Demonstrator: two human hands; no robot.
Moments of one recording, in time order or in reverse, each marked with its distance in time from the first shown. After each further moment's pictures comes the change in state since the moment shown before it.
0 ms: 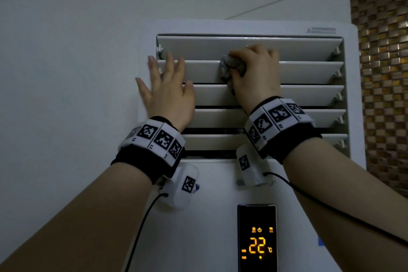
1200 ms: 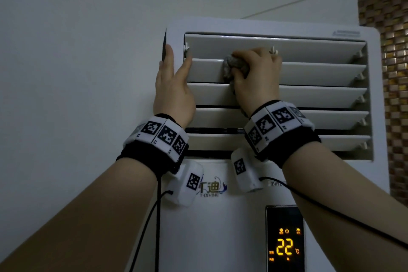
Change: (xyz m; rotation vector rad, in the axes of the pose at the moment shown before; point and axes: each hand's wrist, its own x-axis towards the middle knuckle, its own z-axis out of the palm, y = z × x) left_hand 0.007 -0.046 -0.010 -0.409 0.118 0.126; right_hand -0.004 -0.041 0.030 0.000 0.024 0.044
